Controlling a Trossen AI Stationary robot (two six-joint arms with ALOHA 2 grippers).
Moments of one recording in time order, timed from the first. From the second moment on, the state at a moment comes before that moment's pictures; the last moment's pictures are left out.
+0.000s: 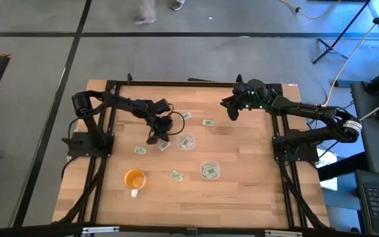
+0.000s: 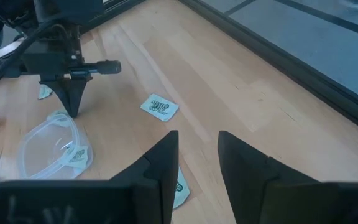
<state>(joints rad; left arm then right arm) 0.46 1.75 0.75 -0.25 0.64 0.59 -0.62 1.21 0.62 0.07 -0.25 0.15</state>
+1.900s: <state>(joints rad) 0.30 1.70 1.07 -0.33 0.55 0.40 -0.62 1.21 0.62 -0.03 -0.26 0.10</state>
